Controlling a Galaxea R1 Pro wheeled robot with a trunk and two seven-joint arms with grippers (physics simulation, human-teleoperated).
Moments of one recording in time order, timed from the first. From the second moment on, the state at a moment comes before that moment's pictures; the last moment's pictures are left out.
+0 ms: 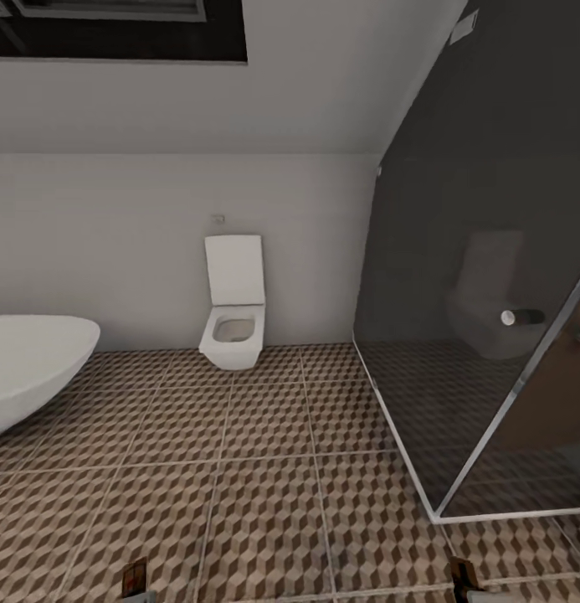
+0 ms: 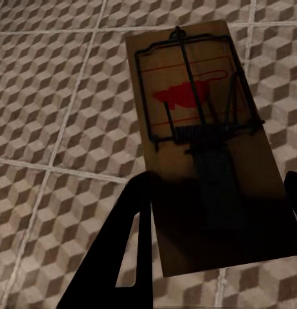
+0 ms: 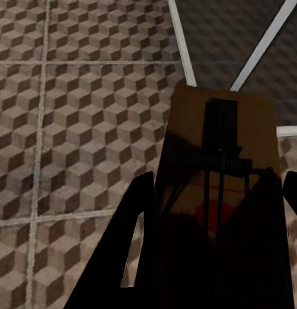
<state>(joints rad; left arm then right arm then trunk) -0.39 0.04 -0.60 0.07 0.68 -0.59 0.26 -0.11 -0.10 -0.29 -0.54 0.16 -0.40 0.10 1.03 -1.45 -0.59</state>
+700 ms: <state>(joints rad) -0.39 0.04 -0.60 0.07 0.68 -0.59 0.26 -0.11 -0.10 -0.29 -0.54 0.16 -0.40 0.10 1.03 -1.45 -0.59</state>
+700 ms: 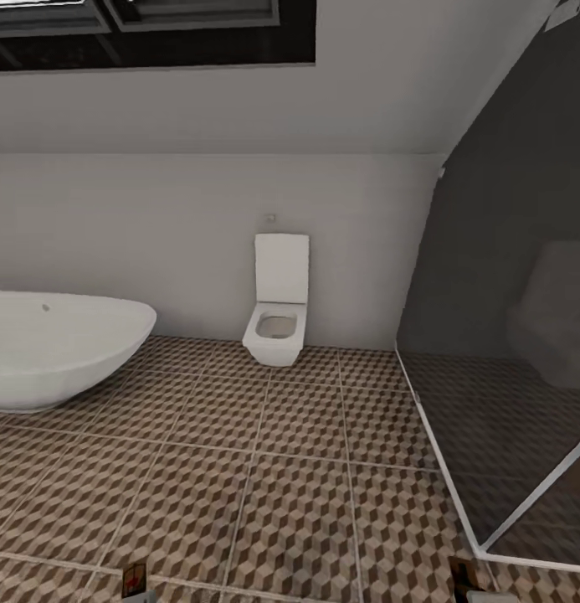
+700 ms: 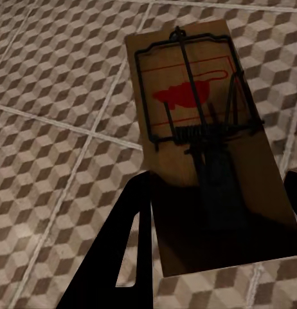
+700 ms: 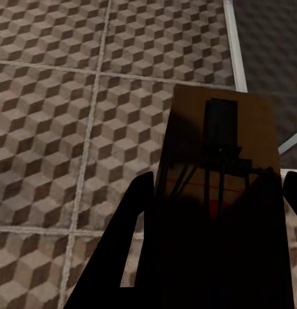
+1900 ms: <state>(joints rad) -0.39 0.04 -0.60 0.07 0.68 -0.59 0.26 -0.11 -0.10 -0.29 -0.54 0.16 -0.40 0.10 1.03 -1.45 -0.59</state>
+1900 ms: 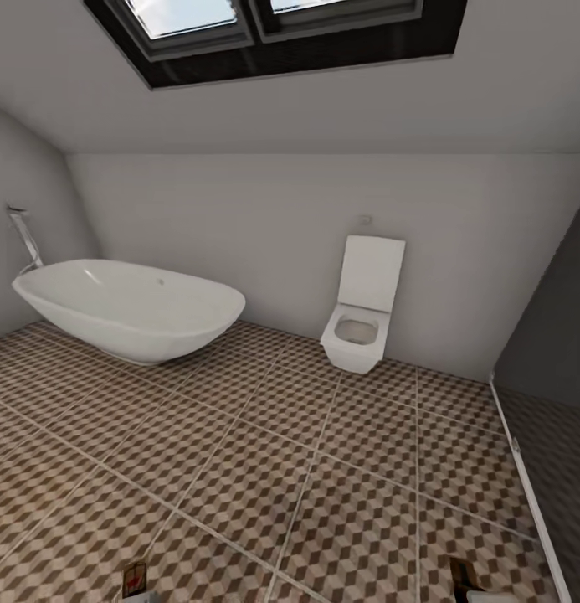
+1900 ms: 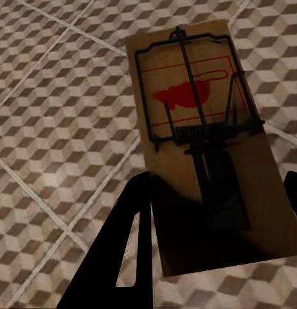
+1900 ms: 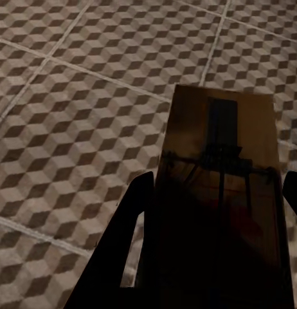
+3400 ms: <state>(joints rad) -0.39 0.04 -0.60 0.07 0.68 -0.59 0.26 -0.11 -0.10 -0.29 -0.54 0.16 -0.40 0.10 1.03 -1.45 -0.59</state>
